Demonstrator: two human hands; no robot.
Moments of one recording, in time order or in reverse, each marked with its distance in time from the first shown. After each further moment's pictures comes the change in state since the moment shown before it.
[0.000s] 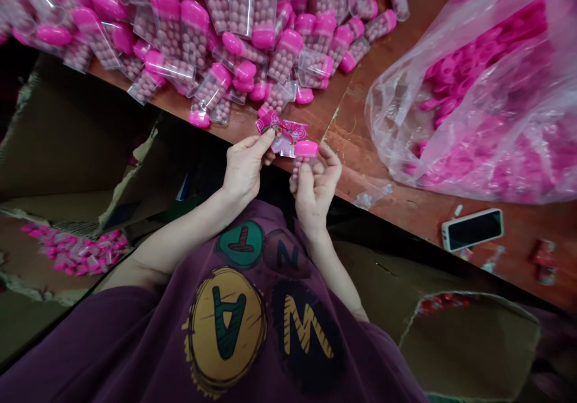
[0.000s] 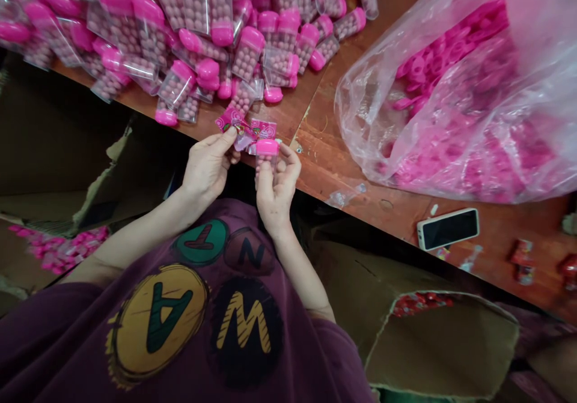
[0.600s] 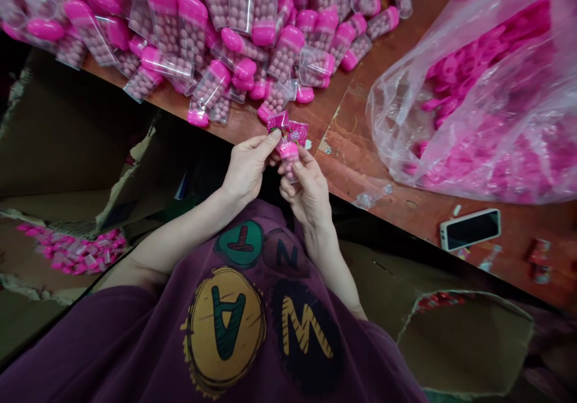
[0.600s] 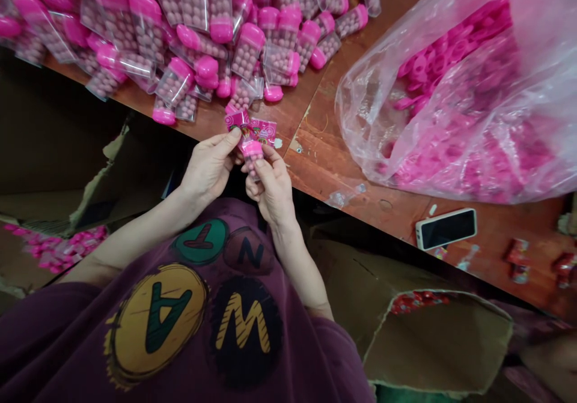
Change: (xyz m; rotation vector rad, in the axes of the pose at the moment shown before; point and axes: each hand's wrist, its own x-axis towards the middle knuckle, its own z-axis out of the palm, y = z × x) left_hand -0.004 0.001 -0.001 -0.009 -0.128 -0.037; right_hand 0.011 -0.014 -0.005 0.436 -0.248 0.447
